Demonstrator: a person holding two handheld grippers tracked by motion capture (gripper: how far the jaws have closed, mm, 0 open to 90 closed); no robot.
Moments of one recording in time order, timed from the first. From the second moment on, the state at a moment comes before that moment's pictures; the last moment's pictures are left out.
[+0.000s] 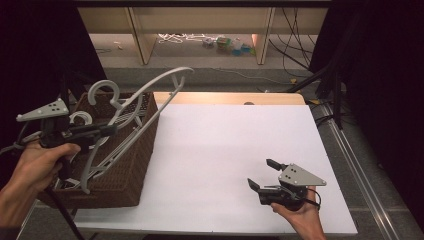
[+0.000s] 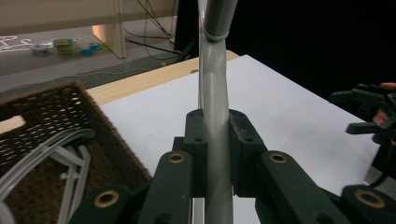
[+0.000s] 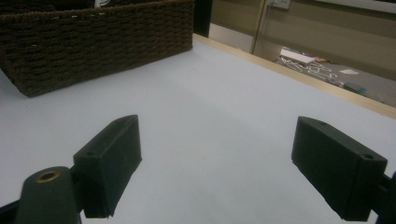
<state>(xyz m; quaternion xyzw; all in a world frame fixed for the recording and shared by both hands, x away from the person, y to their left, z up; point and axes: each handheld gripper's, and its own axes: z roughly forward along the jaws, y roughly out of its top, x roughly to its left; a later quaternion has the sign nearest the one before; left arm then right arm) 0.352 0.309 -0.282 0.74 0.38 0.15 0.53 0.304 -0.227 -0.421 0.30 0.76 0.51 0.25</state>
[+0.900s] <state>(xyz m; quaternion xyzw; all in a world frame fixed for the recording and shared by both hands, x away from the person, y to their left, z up) 0.395 0.375 -0.320 0.72 0.44 0.23 0.49 0.305 -0.226 -0.424 0.30 0.77 0.50 0.24</state>
